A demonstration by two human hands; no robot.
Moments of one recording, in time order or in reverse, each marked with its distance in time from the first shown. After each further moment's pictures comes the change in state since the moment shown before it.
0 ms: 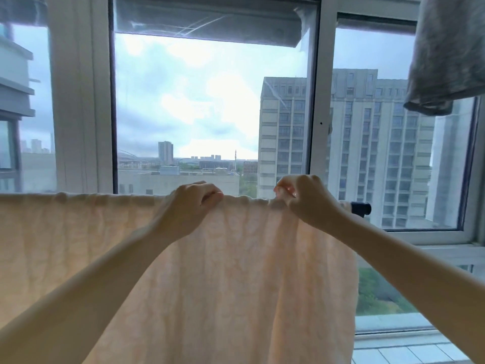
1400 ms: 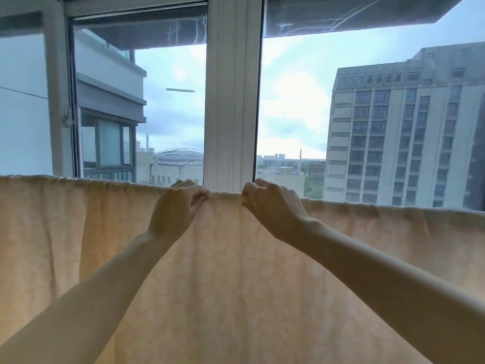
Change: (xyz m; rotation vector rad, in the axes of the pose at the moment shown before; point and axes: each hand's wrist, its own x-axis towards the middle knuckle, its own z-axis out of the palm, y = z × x) left_hand -0.136 -0.297 -0.223 0.296 0.236 -0.123; right_hand 0.114 -0.346 0.237 -0.068 -0.041 -0.362
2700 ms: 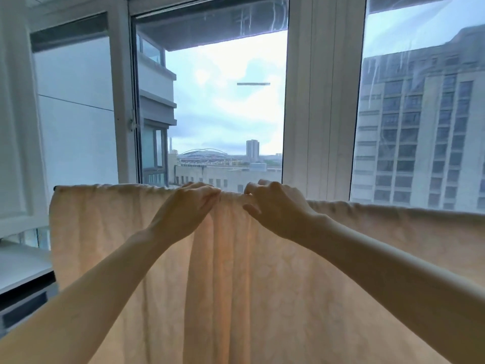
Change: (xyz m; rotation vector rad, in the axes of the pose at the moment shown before) left_hand -0.005 -0.261 -0.096 0.094 -0.124 0.068; right_hand 0.174 -0.186 0.138 0.066 -0.014 -0.085
